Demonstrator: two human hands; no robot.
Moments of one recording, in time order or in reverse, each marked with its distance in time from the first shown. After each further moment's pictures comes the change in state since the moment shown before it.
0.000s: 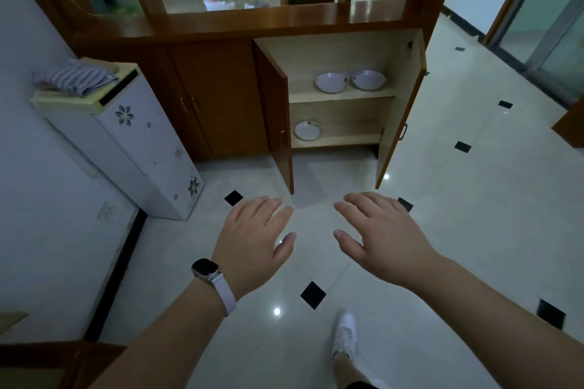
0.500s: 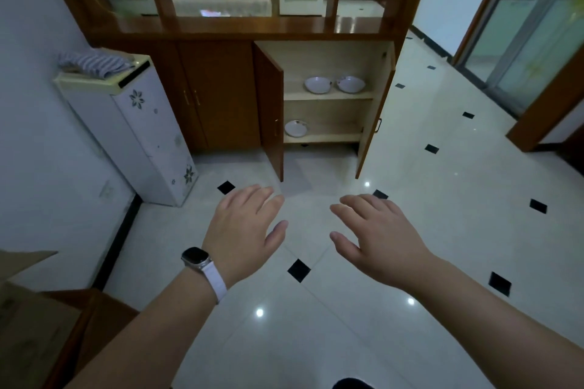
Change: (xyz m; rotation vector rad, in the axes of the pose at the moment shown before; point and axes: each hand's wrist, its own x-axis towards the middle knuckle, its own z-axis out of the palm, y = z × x) left_hand -0.155 0.065 -0.085 0.031 0.130 0.023; right_hand -0.167 -0.102 -0.055 -0.049 0.019 0.004
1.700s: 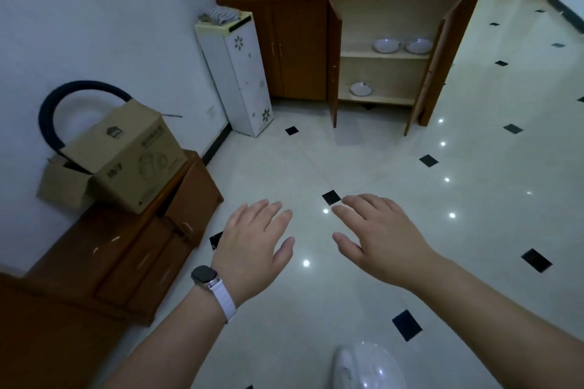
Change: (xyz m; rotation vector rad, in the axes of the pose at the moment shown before) left_hand -0.325 0.431 -0.130 0.163 -0.075 -0.323; right_hand -0.441 0.021 -0.059 0.169 0.036 -0.380
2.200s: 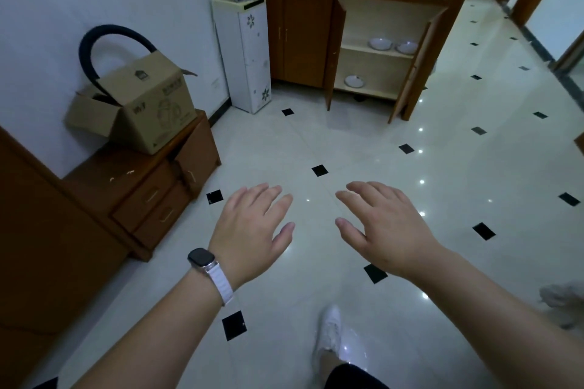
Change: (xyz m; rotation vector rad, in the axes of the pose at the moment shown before) left_hand -0.235 0.076 -0.093 -0.054 0.116 0.013; right_hand -0.206 -0.166 -0.063 -0.054 0.048 0.007
